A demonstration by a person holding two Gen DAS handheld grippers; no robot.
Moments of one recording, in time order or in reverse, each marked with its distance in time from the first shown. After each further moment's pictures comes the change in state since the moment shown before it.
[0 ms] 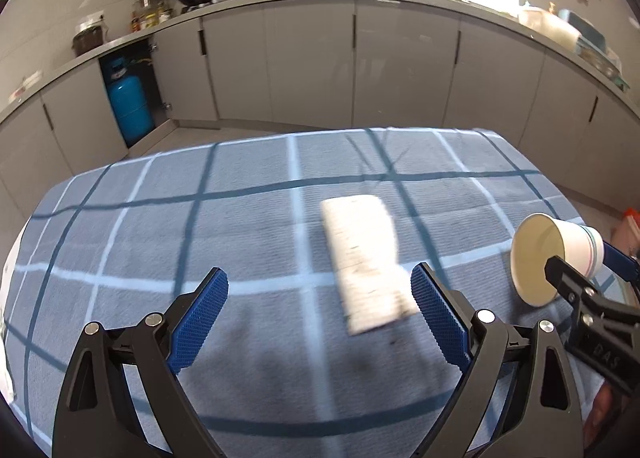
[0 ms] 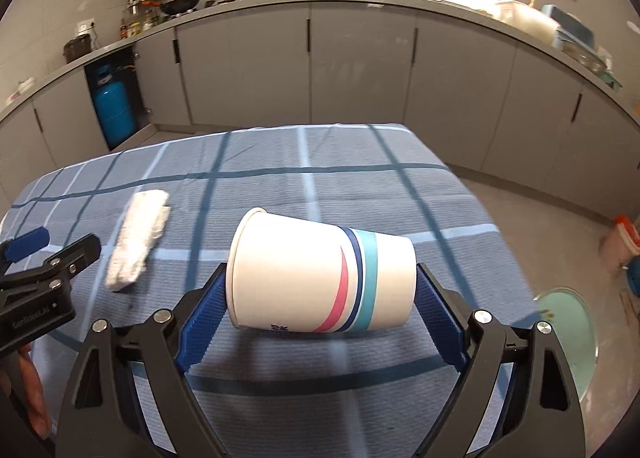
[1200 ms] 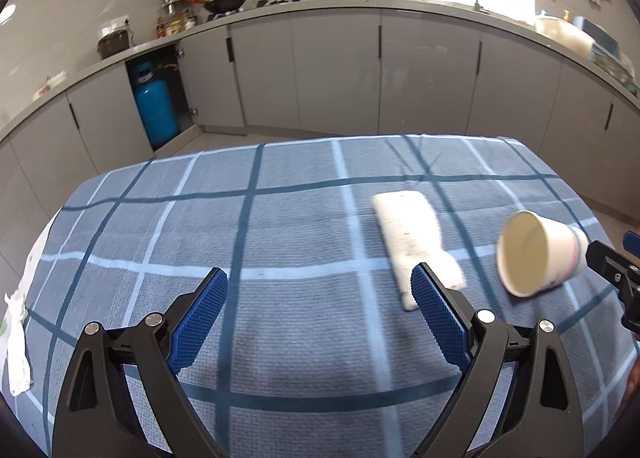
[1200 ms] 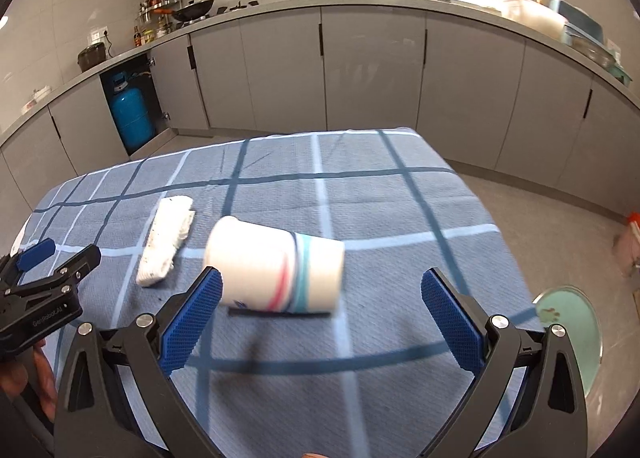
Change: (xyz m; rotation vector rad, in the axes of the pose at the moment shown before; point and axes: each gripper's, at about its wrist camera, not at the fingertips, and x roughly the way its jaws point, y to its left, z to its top) left arm -0.025 0.039 -0.016 -0.037 -0.041 0.084; right arm -0.019 0.004 0.007 -0.006 0.012 0.092
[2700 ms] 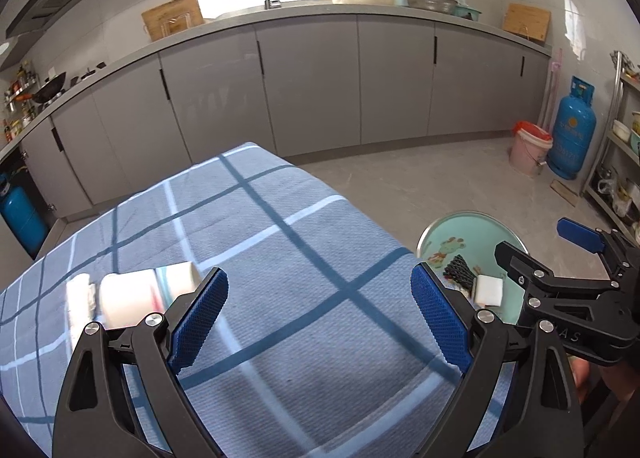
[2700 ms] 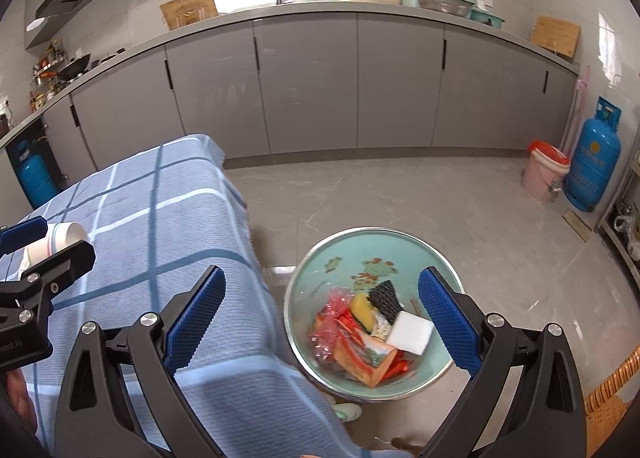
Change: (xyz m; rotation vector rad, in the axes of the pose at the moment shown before) left arm -0.079 -0.277 -0.019 0.402 -0.066 -0.433; right arm -0.088 -0.224 -0.087 0.260 -0.077 -0.307
